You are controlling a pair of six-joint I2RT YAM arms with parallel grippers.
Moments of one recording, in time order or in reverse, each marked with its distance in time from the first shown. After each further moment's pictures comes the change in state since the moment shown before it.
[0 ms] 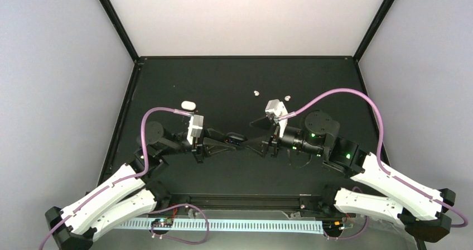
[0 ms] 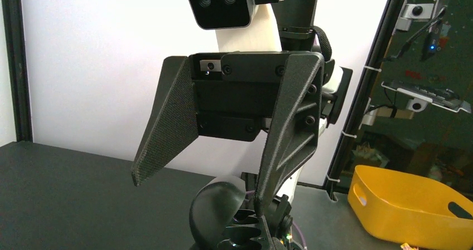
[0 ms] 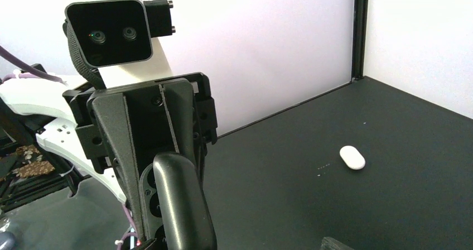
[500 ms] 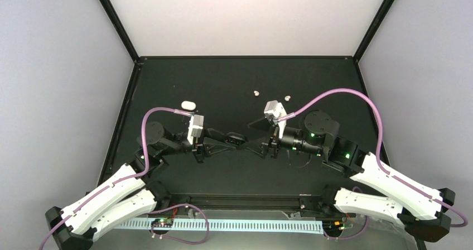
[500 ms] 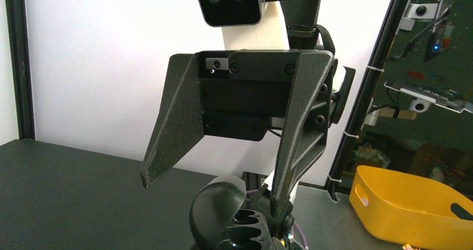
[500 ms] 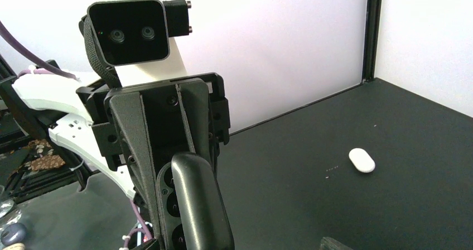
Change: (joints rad) left arm 0.000 0.000 -0.004 -0.001 -0.005 0.000; right arm 0.000 0.007 0.000 0.007 -0.045 -0.007
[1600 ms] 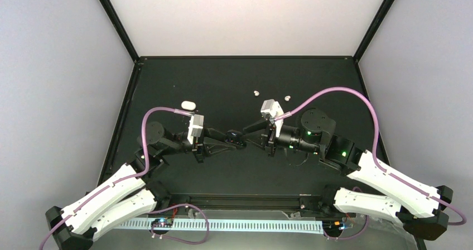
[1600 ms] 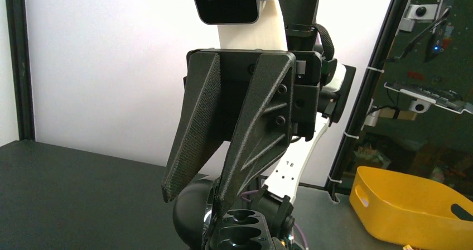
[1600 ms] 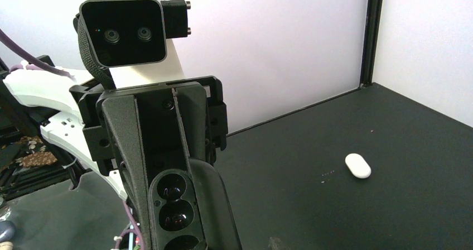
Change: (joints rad) left arm 0.000 0.003 0.000 0.007 -0.002 -0.003; right arm 0.000 0.029 0.014 0.017 0.010 -0.032
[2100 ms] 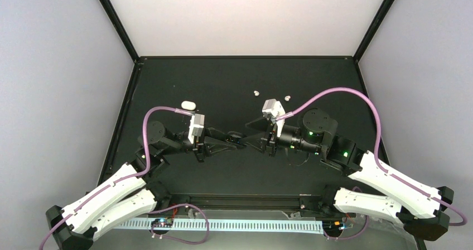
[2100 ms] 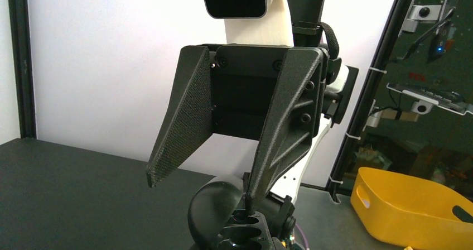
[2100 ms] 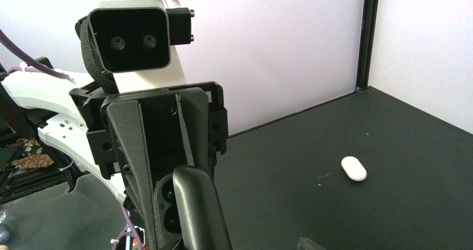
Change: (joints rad) left arm 0.000 0.008 0.000 0.004 -0.005 -0.002; right arm 0.000 -0.007 0.003 -0.002 0.009 -0.005
